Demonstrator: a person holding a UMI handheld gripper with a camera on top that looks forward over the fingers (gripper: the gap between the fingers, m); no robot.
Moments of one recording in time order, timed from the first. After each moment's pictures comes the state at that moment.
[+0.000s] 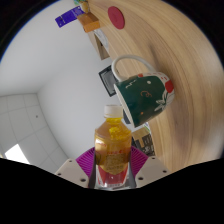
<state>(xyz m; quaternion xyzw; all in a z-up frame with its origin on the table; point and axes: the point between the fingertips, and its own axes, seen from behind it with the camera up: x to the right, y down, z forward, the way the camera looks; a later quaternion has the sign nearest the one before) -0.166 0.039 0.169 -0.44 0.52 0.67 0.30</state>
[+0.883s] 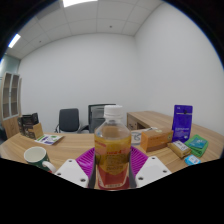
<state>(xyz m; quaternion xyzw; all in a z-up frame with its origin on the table) 0.149 0.090 0.110 -0.75 0.01 0.01 0.66</state>
